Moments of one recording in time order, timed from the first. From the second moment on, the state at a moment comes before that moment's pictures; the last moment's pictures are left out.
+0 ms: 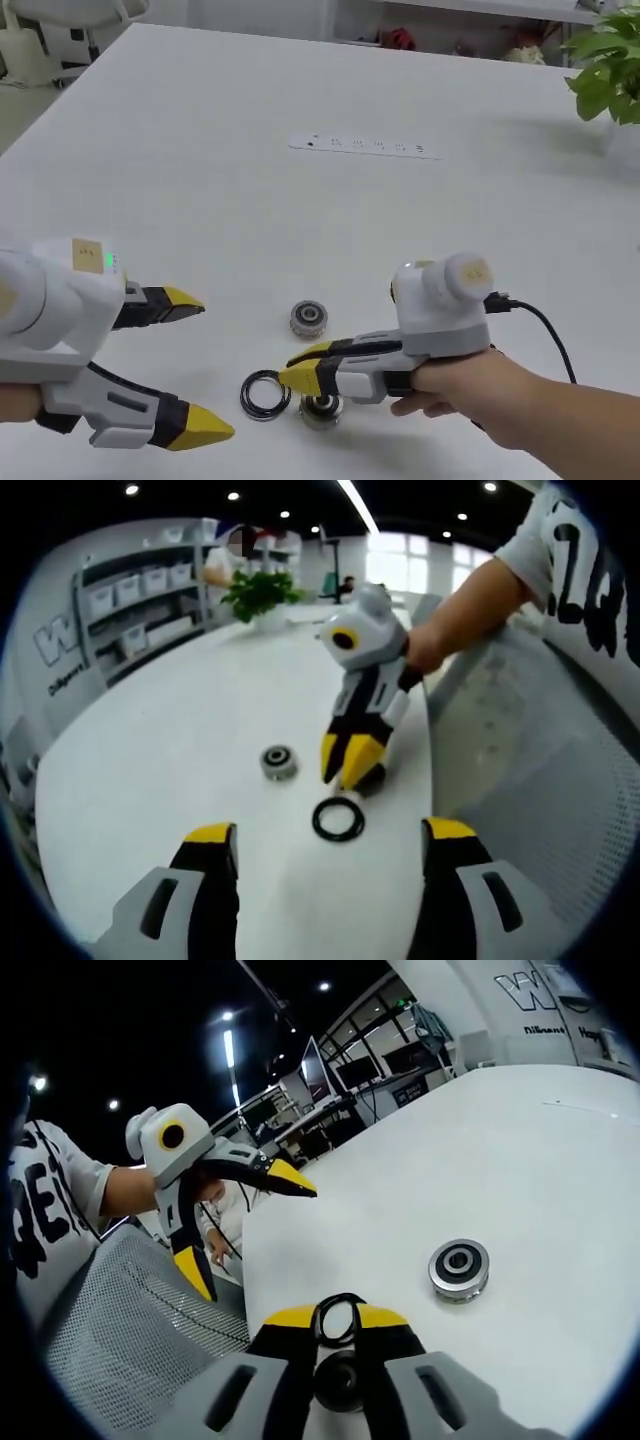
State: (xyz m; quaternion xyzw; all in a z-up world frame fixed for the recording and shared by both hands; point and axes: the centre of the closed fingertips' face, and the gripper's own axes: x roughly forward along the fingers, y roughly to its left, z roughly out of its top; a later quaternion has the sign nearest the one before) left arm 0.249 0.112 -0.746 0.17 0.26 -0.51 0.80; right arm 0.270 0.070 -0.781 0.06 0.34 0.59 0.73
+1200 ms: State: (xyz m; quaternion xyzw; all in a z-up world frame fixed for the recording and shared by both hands) left arm 0.258 0.114 -0.729 0.16 0.25 -0.49 0.82; right arm 0.277 0.069 -0.745 0.04 0.28 0.60 0.75
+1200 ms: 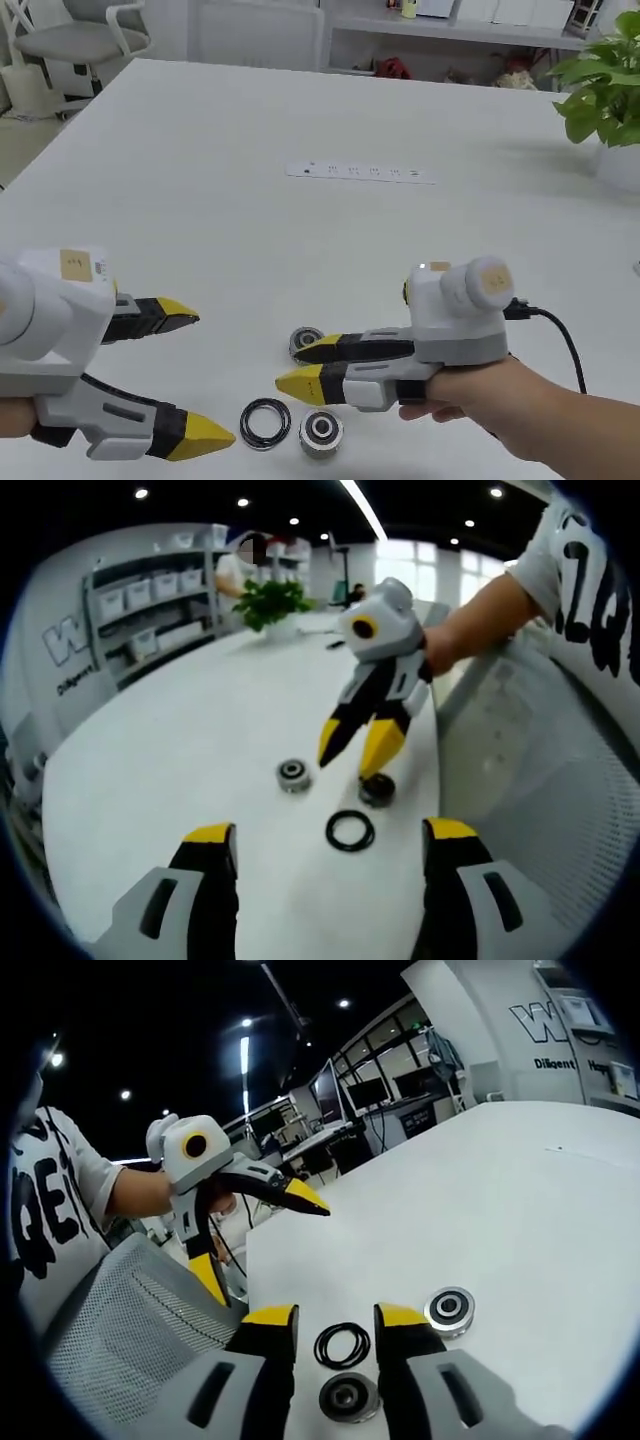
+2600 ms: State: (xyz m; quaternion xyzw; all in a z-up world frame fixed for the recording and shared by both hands) left arm 0.257 0.115 -0.706 0.17 0.24 -0.49 0.82; right arm 0.288 0.029 -0.695 -0.02 0.20 0.58 0.79
